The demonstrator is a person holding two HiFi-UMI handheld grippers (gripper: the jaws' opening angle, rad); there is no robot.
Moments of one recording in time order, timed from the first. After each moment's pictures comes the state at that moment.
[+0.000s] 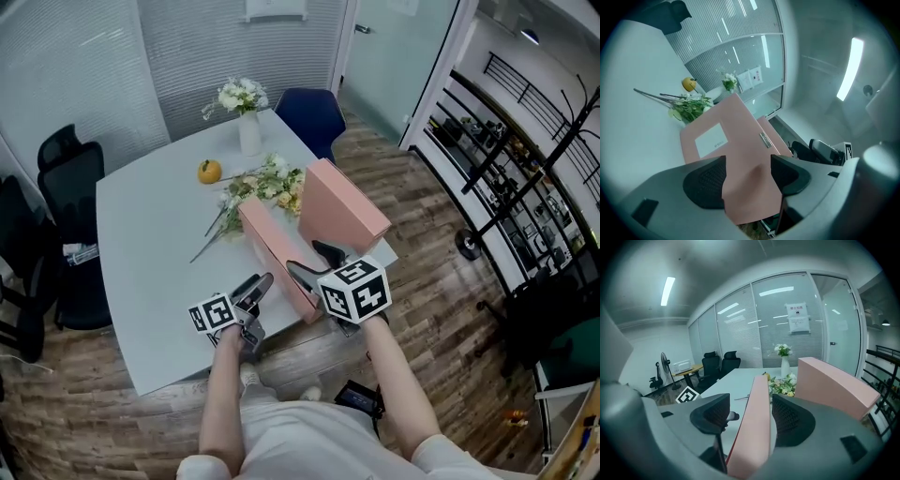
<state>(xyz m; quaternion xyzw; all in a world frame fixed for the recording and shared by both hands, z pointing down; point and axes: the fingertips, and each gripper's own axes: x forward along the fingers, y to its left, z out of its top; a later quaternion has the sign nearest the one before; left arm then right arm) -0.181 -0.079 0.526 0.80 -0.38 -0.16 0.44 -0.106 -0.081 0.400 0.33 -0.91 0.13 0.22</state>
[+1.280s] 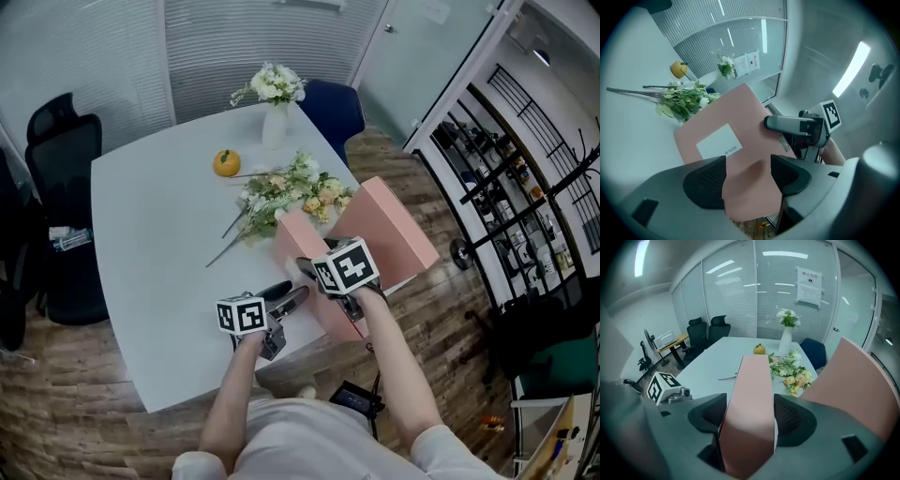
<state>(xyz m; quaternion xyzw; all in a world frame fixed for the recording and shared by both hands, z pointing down) -0.199 -0.113 0.556 0.83 -0.29 -0.10 0.47 -0.196 -0.177 0.488 0.34 -0.83 0.16 0.42</state>
